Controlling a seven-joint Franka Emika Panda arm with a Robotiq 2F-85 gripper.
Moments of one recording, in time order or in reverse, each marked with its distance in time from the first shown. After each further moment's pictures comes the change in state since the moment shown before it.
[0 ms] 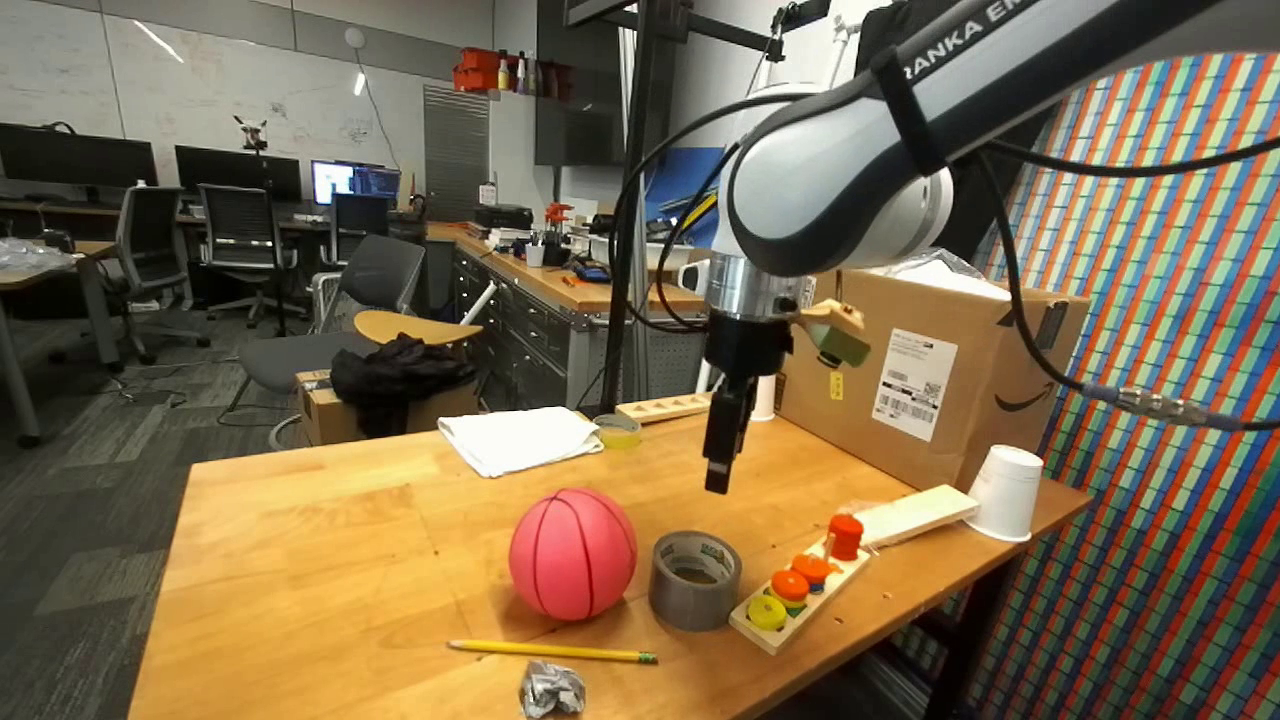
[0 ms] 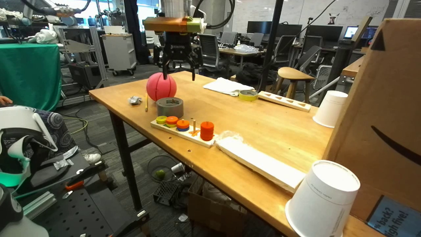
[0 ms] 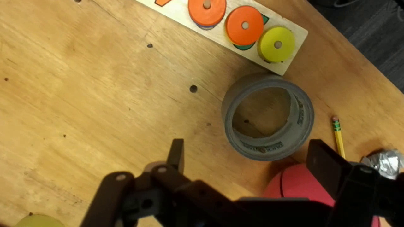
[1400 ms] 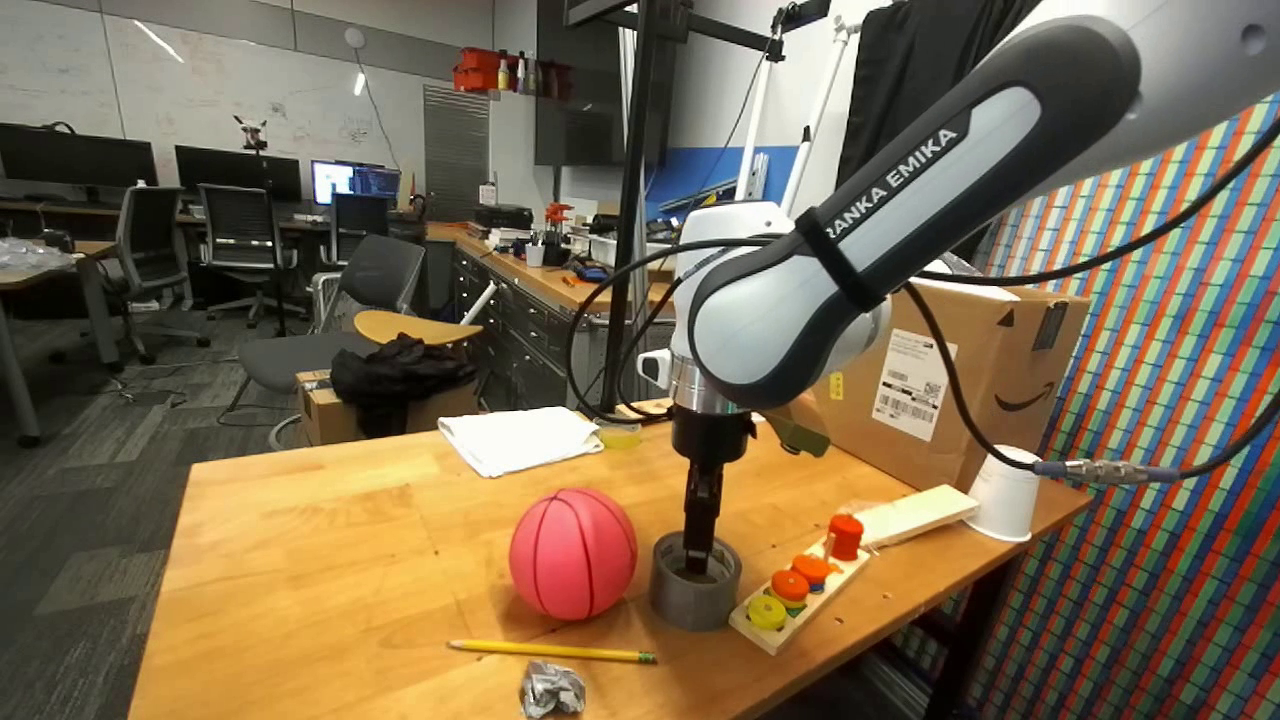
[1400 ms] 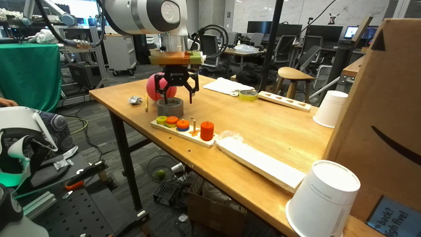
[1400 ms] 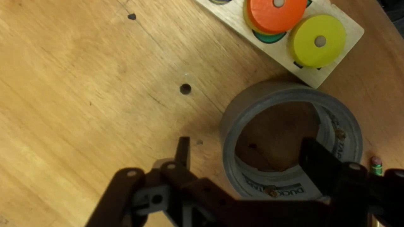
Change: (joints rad) arm 0.007 0.184 0.035 -0.026 -0.089 0.176 -0.038
